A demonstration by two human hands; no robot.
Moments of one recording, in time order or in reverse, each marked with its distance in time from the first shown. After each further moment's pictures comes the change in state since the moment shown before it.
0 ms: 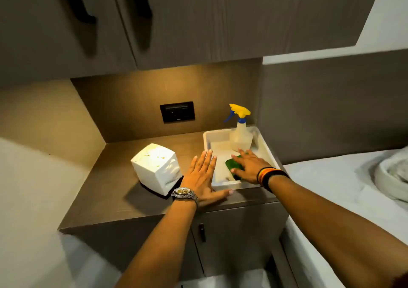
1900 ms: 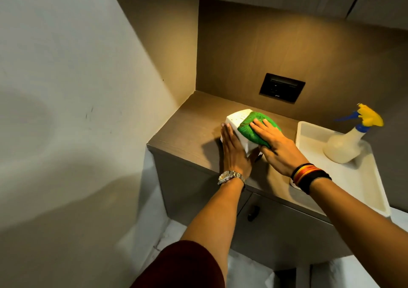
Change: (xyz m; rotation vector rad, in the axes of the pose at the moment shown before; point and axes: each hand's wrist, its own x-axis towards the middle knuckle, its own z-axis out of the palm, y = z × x) left_hand -0.054 -0.085 0.044 -0.683 0.620 -0.726; right_hand 0.015 -0.189 0.007 0.184 0.140 -0.644
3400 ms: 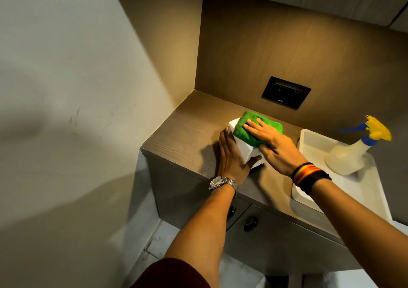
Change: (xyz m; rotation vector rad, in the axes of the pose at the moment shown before) left_hand 0.025 -0.027 0.009 0.014 0.025 0.025; right_hand 0.039 -0.006 -0.008 -0.005 -0.068 -0.052
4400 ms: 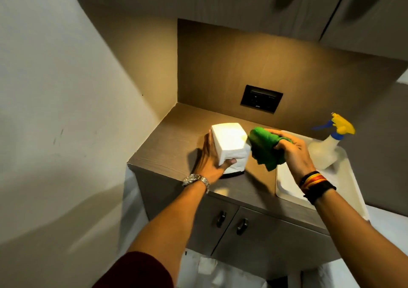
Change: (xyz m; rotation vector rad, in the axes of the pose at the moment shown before) left_hand 0.022 -0.019 -0.033 -0.170 -0.175 0.118; right_hand -0.050 0.019 -0.029 0.806 0.447 0.370
